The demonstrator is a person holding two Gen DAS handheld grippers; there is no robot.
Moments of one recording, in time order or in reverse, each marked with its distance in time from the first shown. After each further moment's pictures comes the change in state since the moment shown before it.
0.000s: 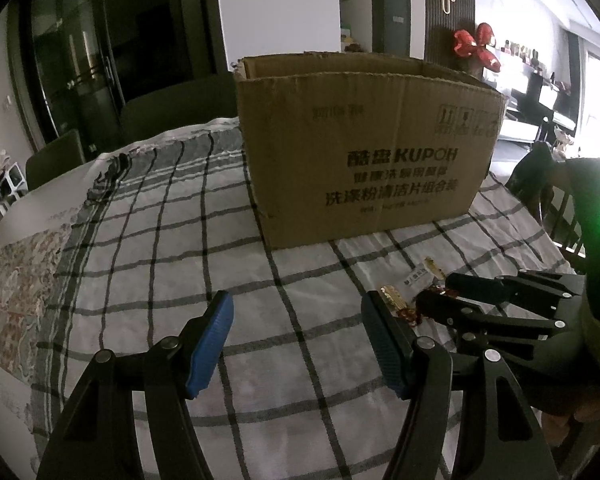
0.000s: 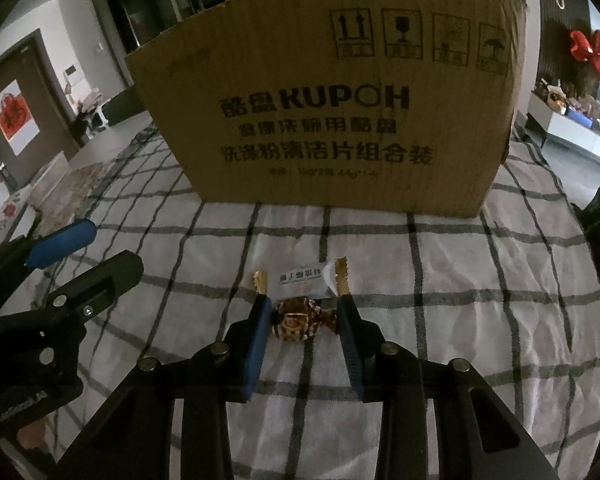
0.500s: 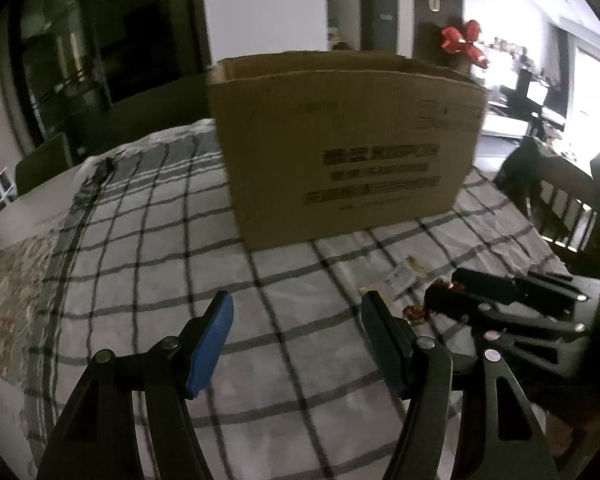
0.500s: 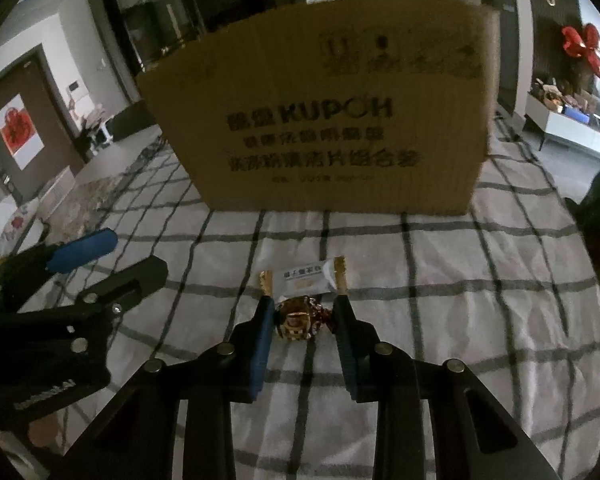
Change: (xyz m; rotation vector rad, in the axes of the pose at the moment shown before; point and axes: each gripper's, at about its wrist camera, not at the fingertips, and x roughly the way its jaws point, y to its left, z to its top) left arm 0.000 -0.011 0.001 0.037 -0.004 -0.054; right arm -0.029 -0.009 -0.011 0.049 -0.073 -0.006
